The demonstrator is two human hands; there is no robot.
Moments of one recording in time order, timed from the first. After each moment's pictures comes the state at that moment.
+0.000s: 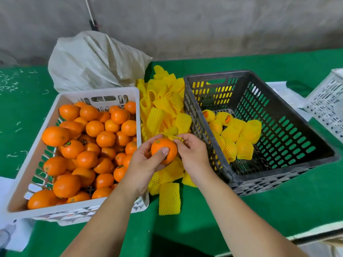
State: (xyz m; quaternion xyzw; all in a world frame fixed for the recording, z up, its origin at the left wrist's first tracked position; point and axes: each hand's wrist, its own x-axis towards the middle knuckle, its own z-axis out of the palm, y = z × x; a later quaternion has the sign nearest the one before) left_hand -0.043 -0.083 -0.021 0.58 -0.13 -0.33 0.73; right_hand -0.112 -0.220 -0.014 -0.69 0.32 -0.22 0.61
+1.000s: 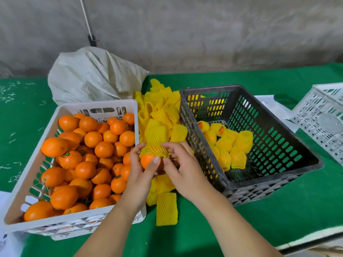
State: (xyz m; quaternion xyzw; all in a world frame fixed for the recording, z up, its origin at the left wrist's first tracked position) left_hand -0.053 -0.071 -0.029 0.57 -0.20 -0.25 0.76; right_hand -0.145 -0.194 0.022 -0.86 0.13 -0.22 0.44
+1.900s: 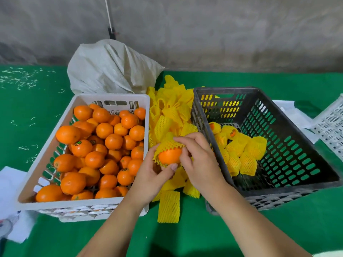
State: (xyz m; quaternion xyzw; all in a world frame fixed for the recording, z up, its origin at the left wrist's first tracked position) left_hand -0.056 -0.076 -0.033 0.61 -0.26 -0.22 0.71; right_hand -0.136 -0.220 0.031 -0.90 0.07 -0.31 0.30
